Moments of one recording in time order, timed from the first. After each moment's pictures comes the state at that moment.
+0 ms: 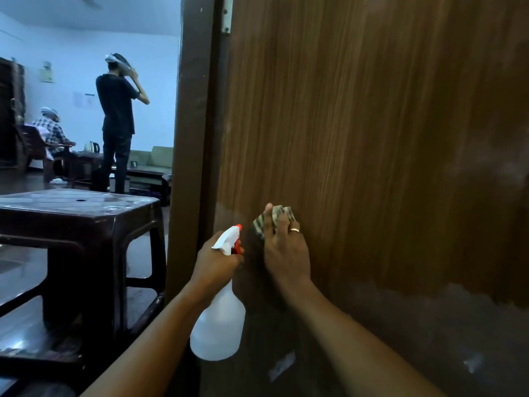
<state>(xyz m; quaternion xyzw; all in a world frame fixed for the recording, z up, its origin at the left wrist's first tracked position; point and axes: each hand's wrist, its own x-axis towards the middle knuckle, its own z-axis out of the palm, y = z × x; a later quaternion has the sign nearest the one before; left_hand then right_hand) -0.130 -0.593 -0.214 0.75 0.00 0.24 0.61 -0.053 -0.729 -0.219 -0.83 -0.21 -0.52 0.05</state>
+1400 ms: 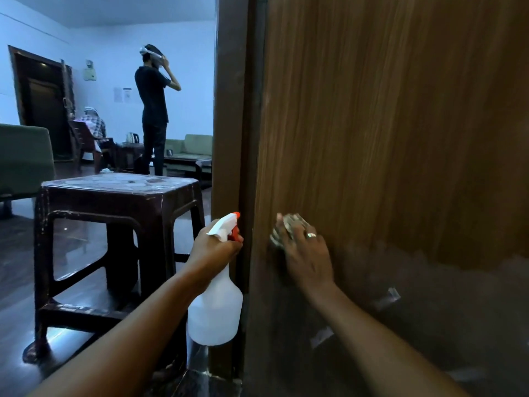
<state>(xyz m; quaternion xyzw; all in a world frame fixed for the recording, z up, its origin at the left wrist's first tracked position) -0.161 -0.513 -0.241 0.74 0.03 0.22 0.63 -0.044 -0.699 -0.292 -0.79 -0.26 -0.55 0.02</state>
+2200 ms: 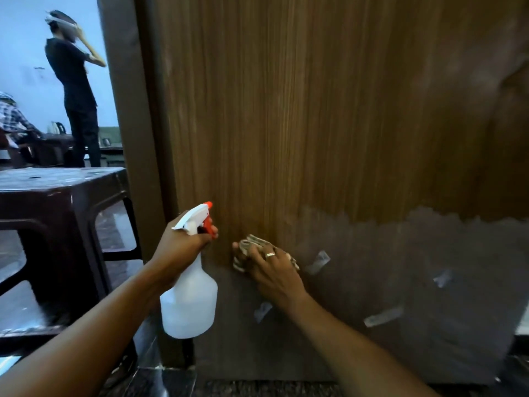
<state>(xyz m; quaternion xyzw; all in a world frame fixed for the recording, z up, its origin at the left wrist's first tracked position) -0.137 -0.591 -0.254 0.79 -0.03 0.20 0.58 -0.048 -0.791 -0.373 -0.79 -0.35 -0.49 -0.08</state>
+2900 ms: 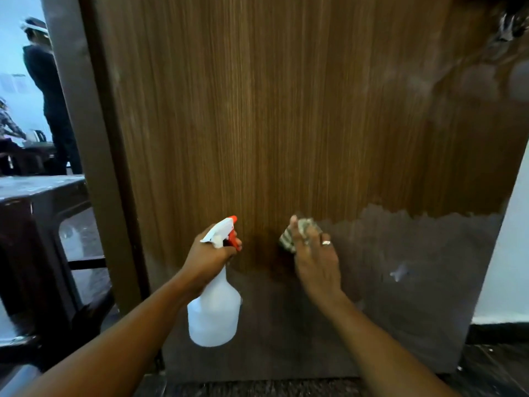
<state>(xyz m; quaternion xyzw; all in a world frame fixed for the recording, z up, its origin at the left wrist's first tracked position) -0.130 -0.703 -0.270 0.79 -0.09 0.15 0.58 -0.058 -0.932 -0.354 -0.84 -0.12 -0.53 0.07</state>
